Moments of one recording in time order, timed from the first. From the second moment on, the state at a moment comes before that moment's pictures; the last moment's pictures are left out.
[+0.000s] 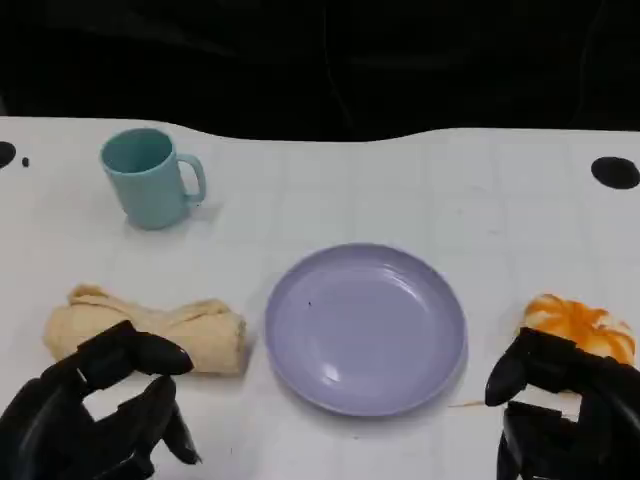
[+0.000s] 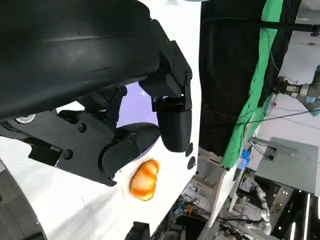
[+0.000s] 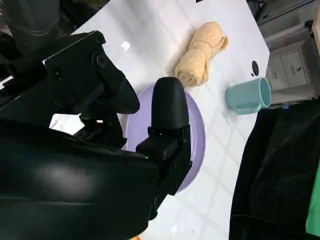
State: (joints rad) left arm 0.37 0.18 0.20 -0.53 -0.60 0.42 -0.32; right arm 0.31 -0.17 0.00 -0.84 0.33 0.83 0.12
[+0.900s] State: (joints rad) left arm 0.40 0.18 0.16 -0.56 -0.38 0.27 -0.28; right arm 0.31 -0.17 0.02 -0.84 0.33 0.83 0.11
